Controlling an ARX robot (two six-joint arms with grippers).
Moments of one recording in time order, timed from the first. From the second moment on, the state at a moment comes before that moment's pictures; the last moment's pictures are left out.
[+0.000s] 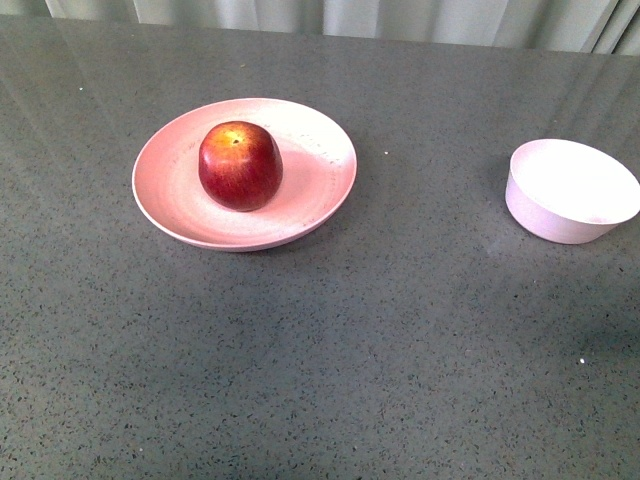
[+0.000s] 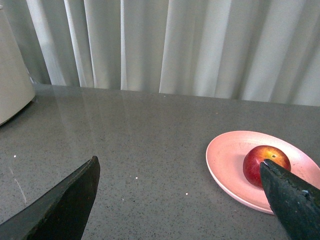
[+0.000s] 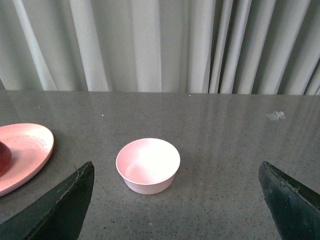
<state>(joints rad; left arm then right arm) 0.00 0.01 0.02 0.00 0.00 0.00 0.00 0.01 0.02 0.00 0.00 0.00</state>
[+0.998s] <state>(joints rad) 0.00 0.01 0.02 0.00 0.00 0.00 -0.08 0.58 0.26 -0.18 -0.13 0.06</state>
